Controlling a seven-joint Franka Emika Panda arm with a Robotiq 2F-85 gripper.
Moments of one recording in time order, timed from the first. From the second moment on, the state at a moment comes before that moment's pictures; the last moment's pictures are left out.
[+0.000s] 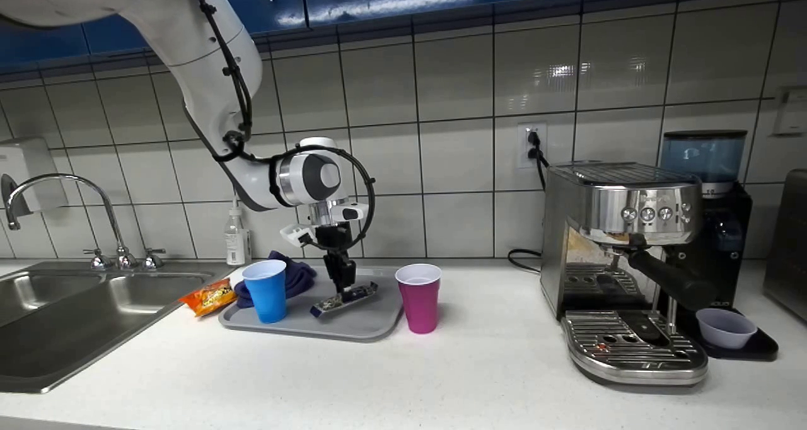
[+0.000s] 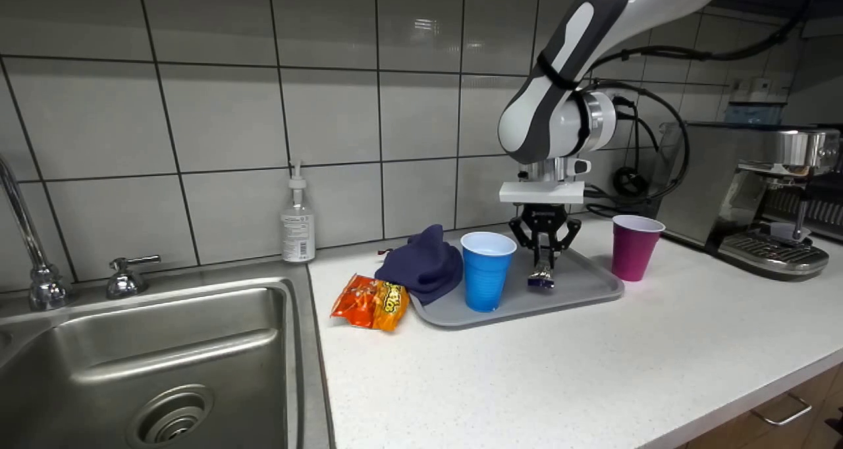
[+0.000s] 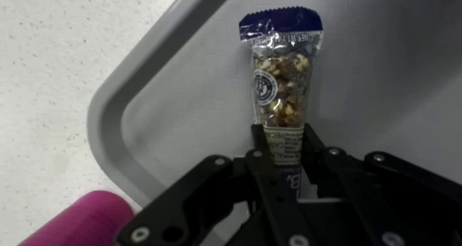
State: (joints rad) arm 0.10 0.65 -0.14 -1.85 -0.02 2.41 0.72
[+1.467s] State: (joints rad) arm 0.10 0.64 -0.18 -1.81 -0.03 2.41 0.73
